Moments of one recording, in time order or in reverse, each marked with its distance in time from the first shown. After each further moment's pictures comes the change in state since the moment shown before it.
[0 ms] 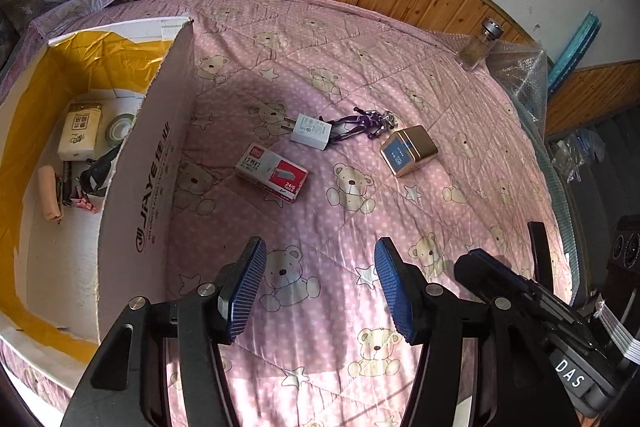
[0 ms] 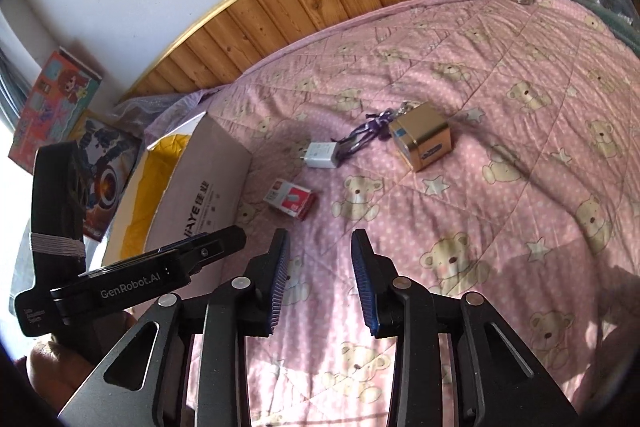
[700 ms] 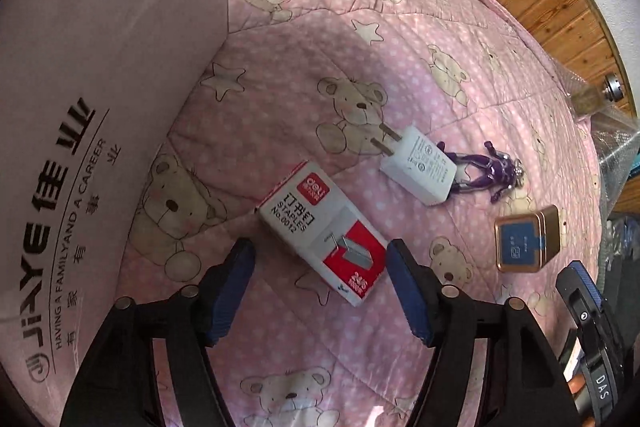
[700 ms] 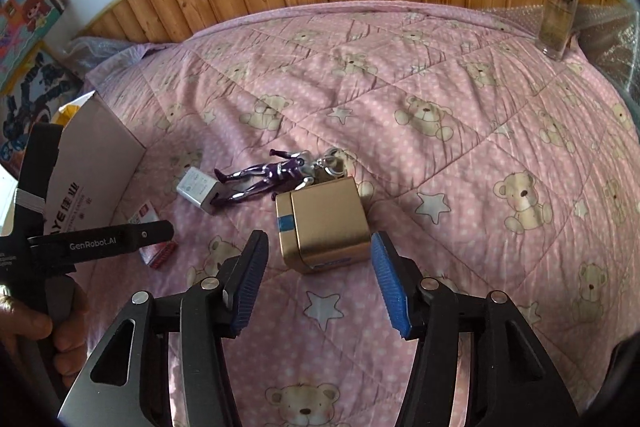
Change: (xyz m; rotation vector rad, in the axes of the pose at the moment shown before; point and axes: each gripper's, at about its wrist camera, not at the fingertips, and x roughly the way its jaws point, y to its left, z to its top) left arm 0.125 0.043 0.054 -0.275 0.086 0.172; right arm 0.107 -0.067 0.082 -0.267 0.108 -0.169
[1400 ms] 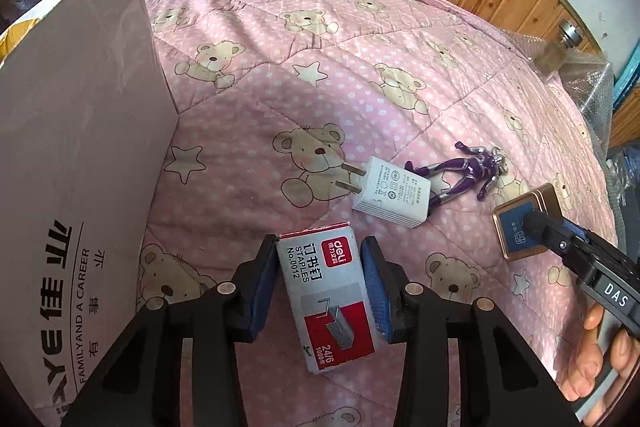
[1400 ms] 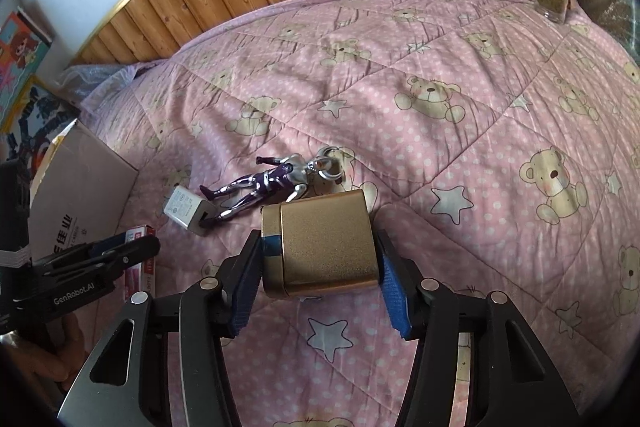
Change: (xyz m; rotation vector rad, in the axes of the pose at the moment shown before) left arm -0.009 0.001 -0.001 0.262 -0.136 -0.059; right arm 0.021 -0.017 0.001 0.134 -0.010 0.065
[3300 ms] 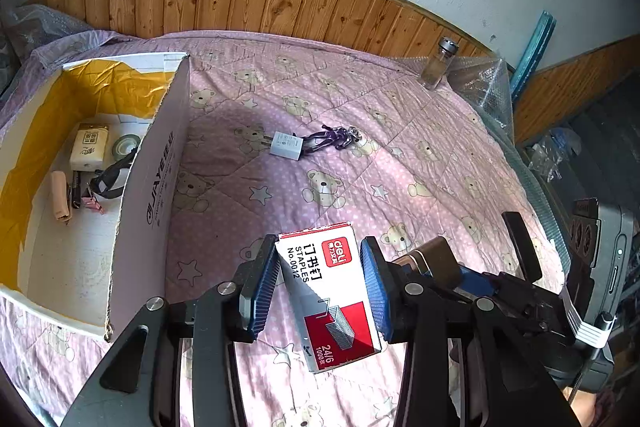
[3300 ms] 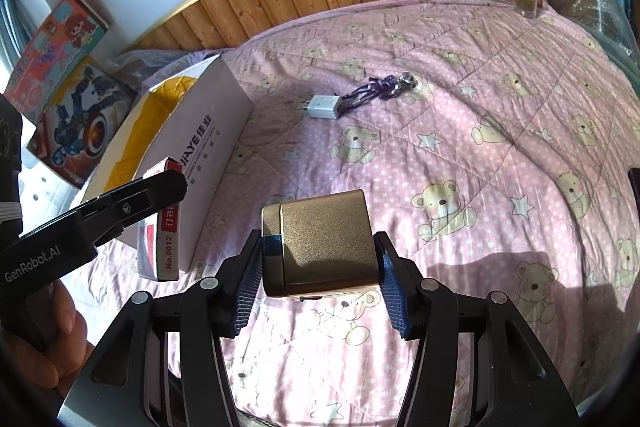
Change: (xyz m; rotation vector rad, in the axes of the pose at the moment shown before) left arm -0.184 -0.030 -0.115 0.092 -0.175 -0.174; right arm -0.148 0.117 -0.149 -0.005 -0.057 0.037
